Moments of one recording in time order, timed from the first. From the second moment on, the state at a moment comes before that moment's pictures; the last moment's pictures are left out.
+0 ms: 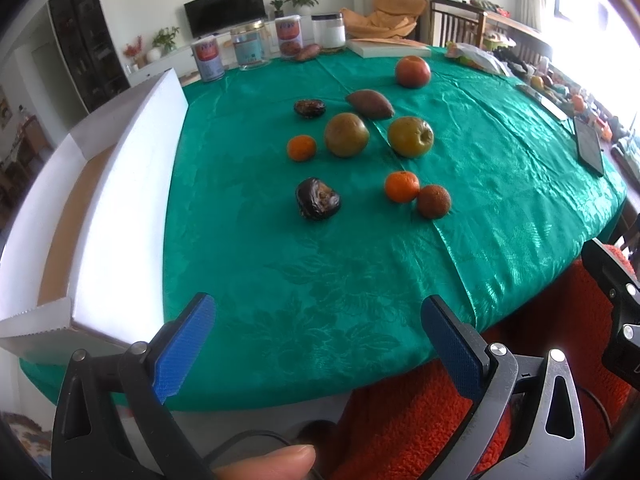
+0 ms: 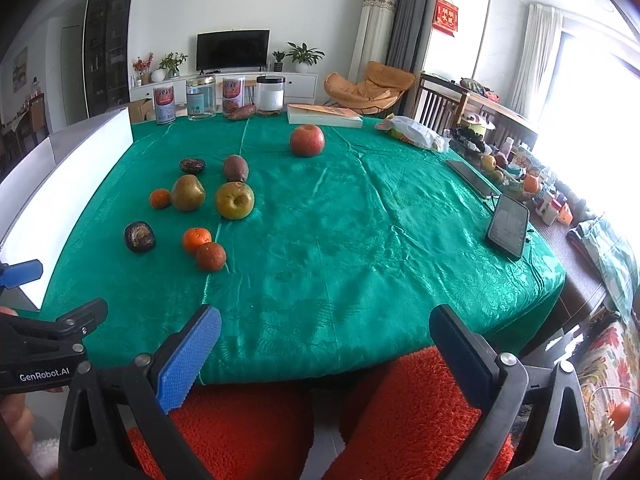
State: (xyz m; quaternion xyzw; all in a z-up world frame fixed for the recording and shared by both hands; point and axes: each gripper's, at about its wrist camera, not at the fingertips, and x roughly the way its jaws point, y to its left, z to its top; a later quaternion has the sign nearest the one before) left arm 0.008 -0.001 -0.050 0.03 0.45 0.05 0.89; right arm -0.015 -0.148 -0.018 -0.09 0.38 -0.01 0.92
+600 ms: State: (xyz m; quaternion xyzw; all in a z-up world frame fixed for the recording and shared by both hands) left arm 0.024 0.007 -0.070 0.01 0.48 0.05 0.88; right arm -0.008 -0.149 -0.034 -0.09 0.42 -0.01 0.90
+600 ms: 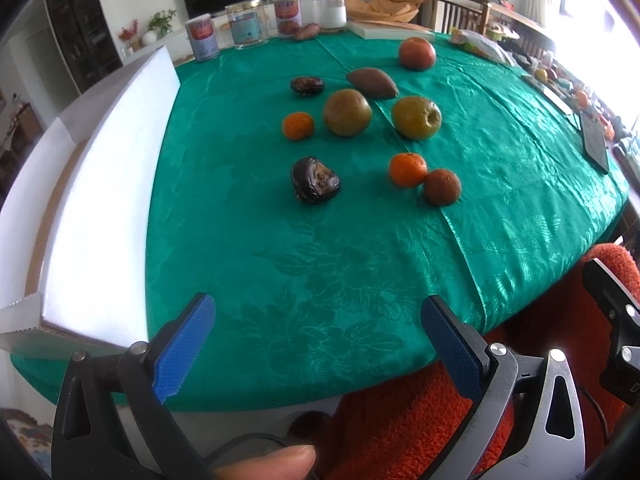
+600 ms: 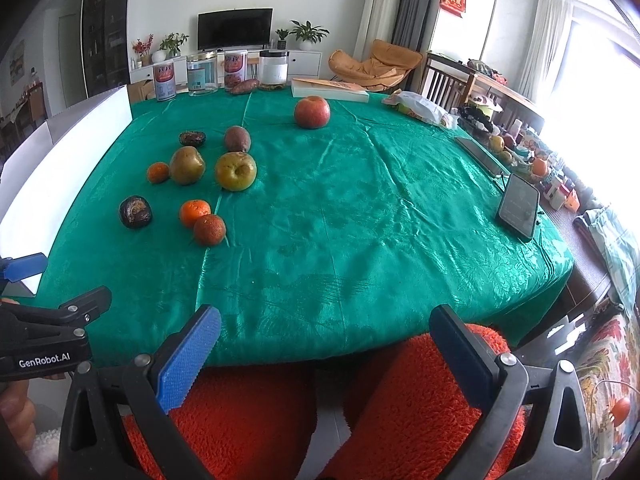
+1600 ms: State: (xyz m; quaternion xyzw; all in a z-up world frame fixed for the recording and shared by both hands) left arm 0.049 0.033 -0.110 -0.03 0.51 0.04 0.86; right arm 0.000 -0.140 -0.061 -0.07 0.50 0.04 0.86
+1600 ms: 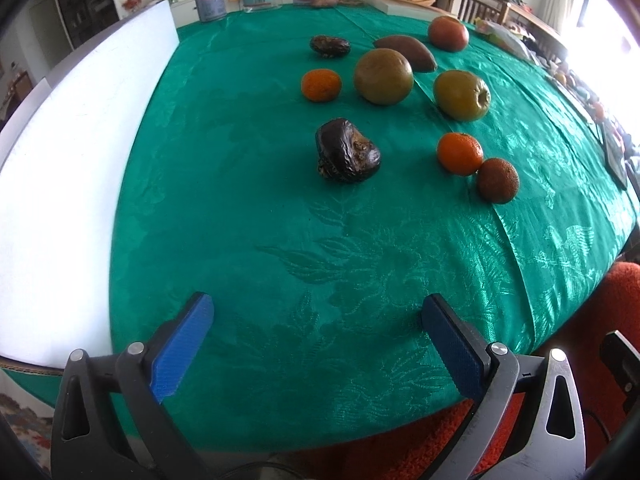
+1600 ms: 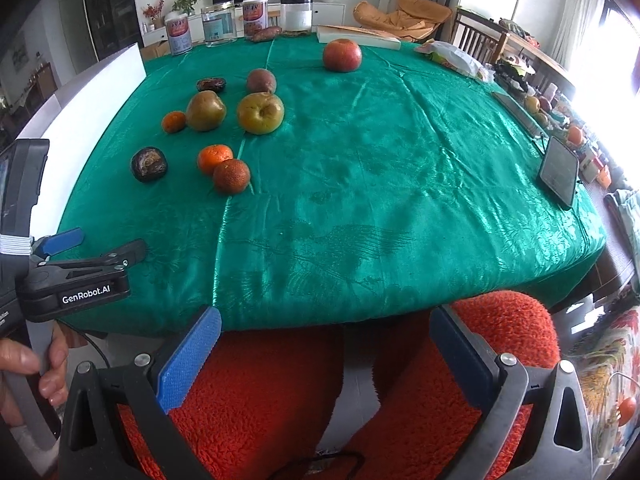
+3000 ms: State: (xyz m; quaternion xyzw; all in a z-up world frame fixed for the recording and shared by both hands) left arm 0.055 0.097 -0.021 -0.11 0.43 -0.06 0.89; right arm 0.246 -0.106 -0.102 0.10 0.58 0.18 0.79
